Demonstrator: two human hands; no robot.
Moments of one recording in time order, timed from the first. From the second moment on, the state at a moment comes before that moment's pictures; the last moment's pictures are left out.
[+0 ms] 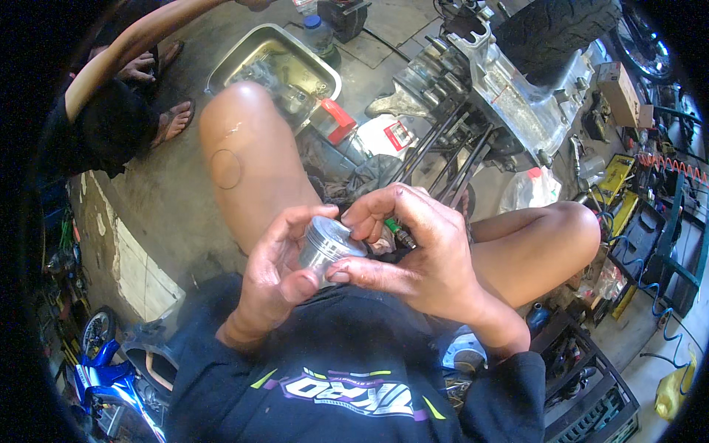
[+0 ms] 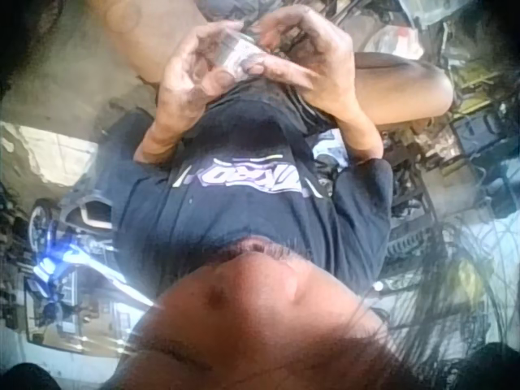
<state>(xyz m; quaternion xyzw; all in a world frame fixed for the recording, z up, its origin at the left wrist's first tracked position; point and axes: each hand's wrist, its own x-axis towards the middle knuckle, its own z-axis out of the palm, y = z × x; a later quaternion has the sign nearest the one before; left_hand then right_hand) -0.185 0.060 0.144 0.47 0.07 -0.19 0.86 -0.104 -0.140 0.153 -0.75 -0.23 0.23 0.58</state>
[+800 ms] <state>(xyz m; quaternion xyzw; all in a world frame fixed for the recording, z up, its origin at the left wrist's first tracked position) -0.185 0.058 0.142 0.45 0.15 -0.19 0.86 -0.086 -0.145 0.135 -0.72 -0.36 0.18 0.57</state>
